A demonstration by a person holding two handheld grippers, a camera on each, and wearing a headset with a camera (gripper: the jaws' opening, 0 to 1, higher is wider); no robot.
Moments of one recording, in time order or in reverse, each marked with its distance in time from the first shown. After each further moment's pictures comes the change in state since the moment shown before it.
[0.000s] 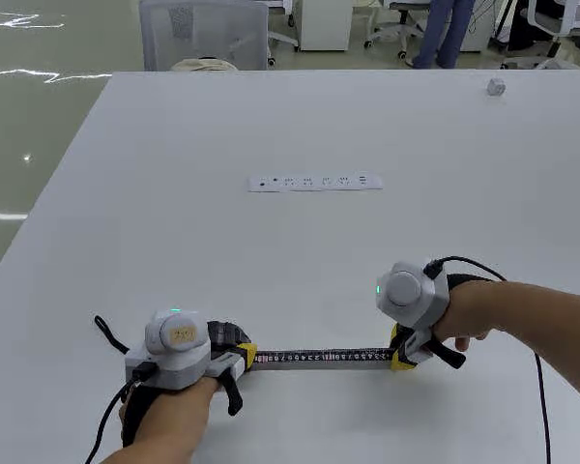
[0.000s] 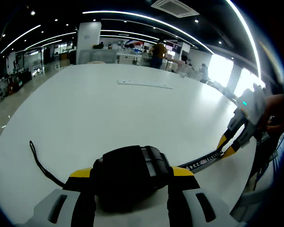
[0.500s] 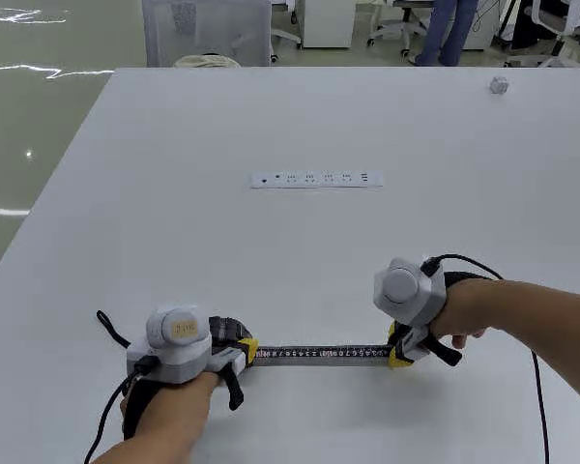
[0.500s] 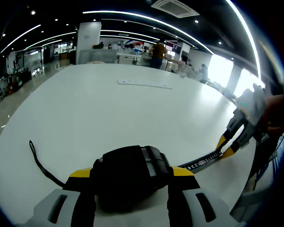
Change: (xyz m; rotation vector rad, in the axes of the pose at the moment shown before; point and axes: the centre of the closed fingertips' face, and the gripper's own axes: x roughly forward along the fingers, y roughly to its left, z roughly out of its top) left arm 0.000 -0.001 0.000 -0.002 -0.001 -0.004; right arm 0.001 0.003 0.005 -0.005 0.002 -0.003
